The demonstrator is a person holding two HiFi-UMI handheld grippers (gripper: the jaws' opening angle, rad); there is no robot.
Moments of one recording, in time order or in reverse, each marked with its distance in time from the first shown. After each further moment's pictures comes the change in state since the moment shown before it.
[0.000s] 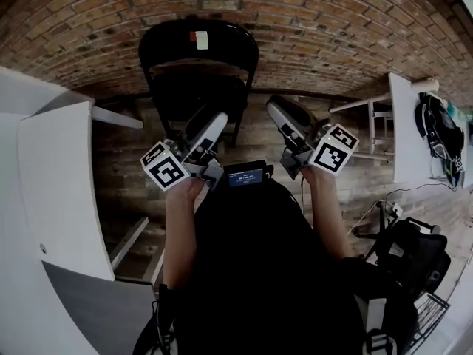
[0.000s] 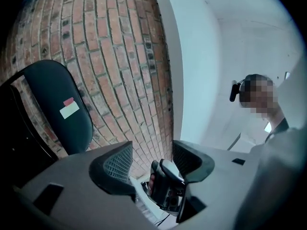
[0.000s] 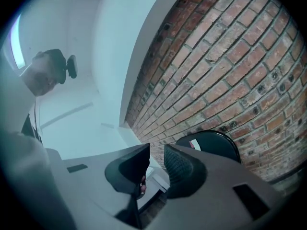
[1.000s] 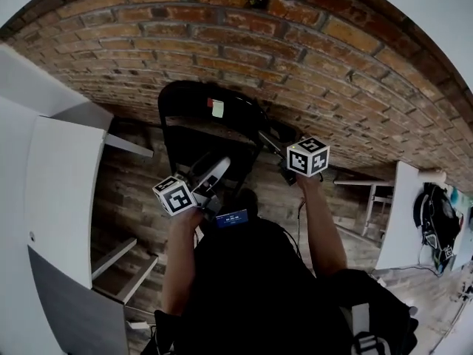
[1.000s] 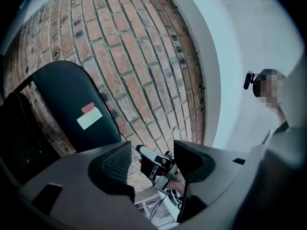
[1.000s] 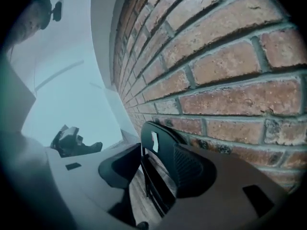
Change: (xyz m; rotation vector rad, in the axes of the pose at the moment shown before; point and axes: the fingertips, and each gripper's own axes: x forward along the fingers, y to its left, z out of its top) left arm 0.058 0.116 0.022 -0.004 -0.025 0.275; right arm 0.127 -0.201 0.018 -0.293 0.429 -0.067
